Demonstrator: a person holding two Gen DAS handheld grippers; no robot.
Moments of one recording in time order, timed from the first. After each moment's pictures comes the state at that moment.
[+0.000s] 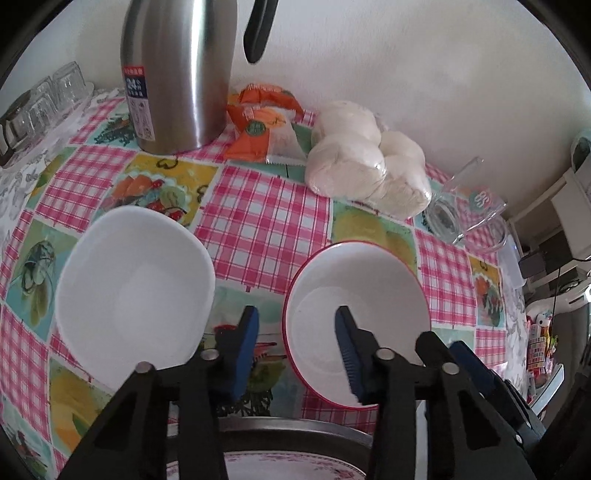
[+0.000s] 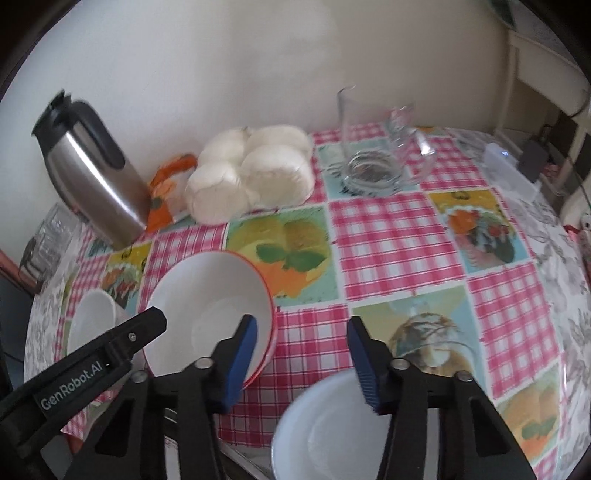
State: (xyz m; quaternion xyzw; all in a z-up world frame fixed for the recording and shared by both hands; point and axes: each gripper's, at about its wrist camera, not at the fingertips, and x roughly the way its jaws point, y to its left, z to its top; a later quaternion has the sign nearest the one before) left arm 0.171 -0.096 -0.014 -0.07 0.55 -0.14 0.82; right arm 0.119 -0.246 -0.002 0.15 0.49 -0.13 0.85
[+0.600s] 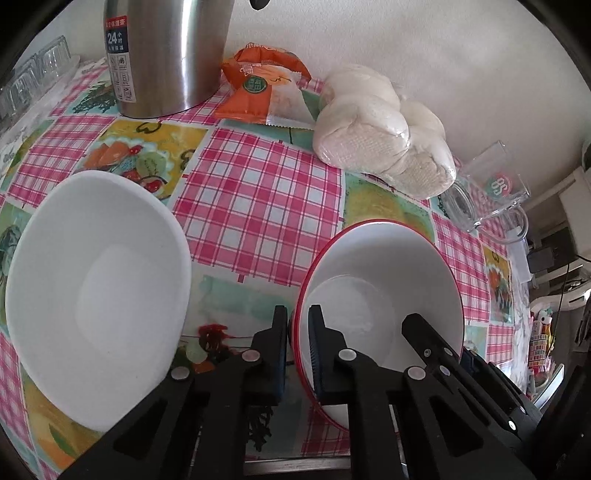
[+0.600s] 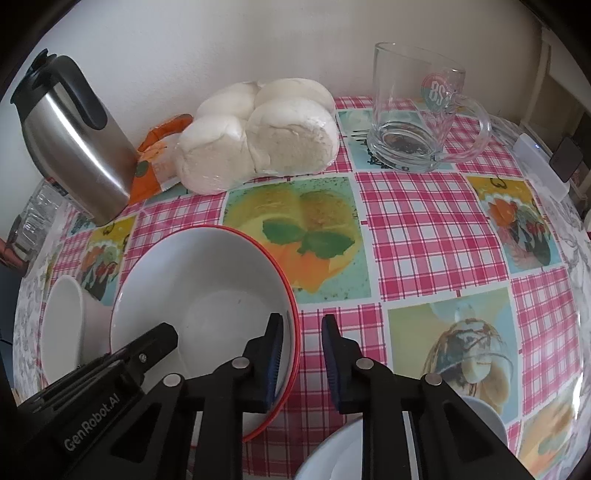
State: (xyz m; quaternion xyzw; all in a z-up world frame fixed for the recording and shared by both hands) left arm 0.187 -0.099 -0.052 -0.08 0.58 -0.14 0.79; right arm 0.153 -0.240 -0.037 0.14 0.52 -0.12 0.83
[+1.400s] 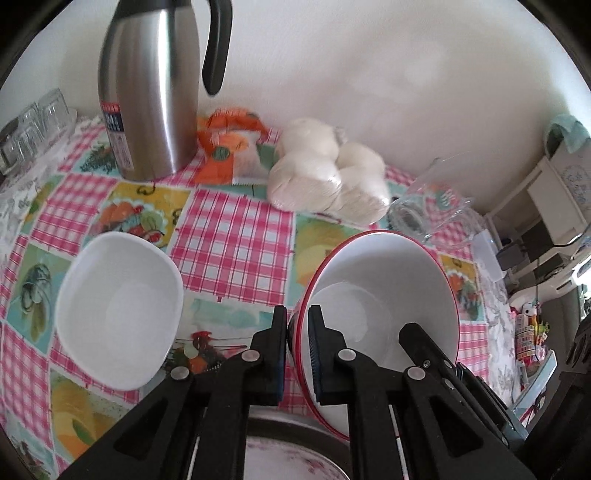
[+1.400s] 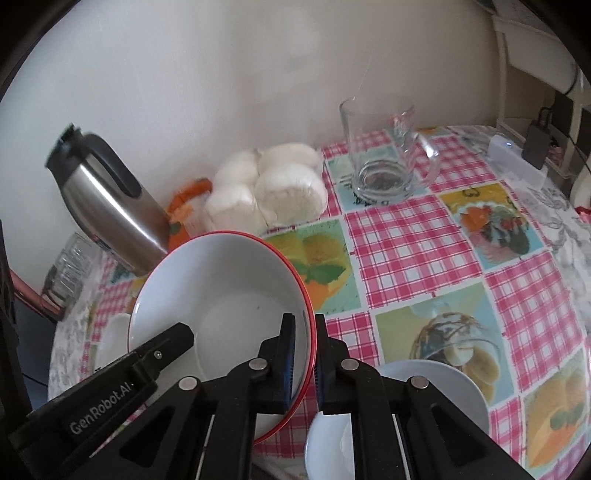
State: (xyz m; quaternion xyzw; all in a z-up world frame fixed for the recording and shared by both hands) left arm 0.155 -0.111 0.018 -0.06 0.52 -0.17 0.84; right arm 0.099 -0.250 0.016 0.22 0.42 -0.12 0.87
